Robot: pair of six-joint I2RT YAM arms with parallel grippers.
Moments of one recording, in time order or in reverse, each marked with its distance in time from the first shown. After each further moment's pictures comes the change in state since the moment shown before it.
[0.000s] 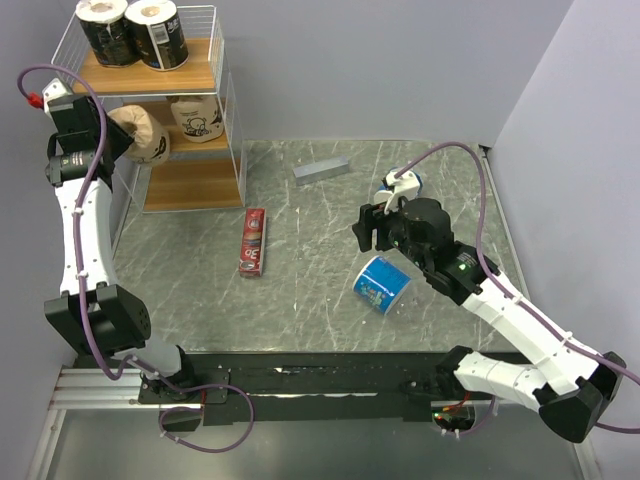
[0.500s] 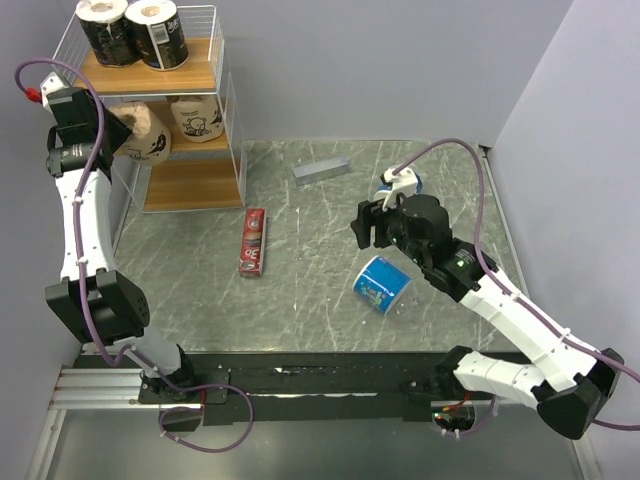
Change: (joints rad) left arm 0.005 0.079 0.061 0.040 0.016 -0.029; right arm 0.000 0.020 0.023 0.005 0.000 -0.009
